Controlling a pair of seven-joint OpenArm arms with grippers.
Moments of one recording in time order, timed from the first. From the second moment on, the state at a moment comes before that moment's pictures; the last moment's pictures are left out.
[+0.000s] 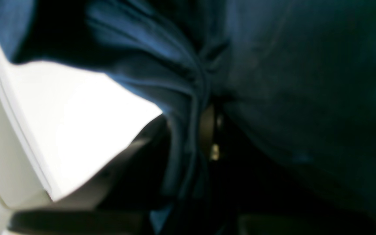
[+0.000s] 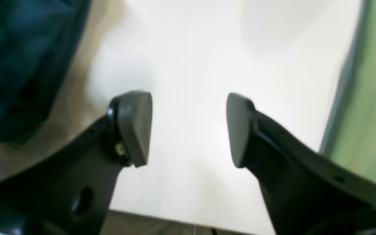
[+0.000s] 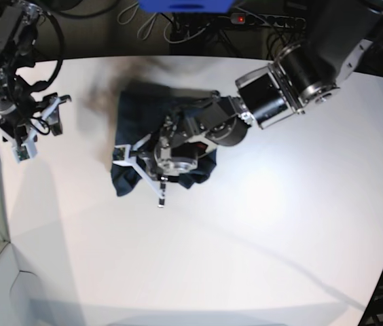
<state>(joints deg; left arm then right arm) -30.7 -1.4 65.3 64.6 12.1 -26.5 43.2 -11.9 7.5 30.1 112.3 15.5 39.2 -64.8</state>
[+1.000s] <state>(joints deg) -29.5 -6.1 42.9 89.3 21.8 -28.0 48.1 -11.4 3.5 26.2 114.7 15.8 39.2 -64.7</state>
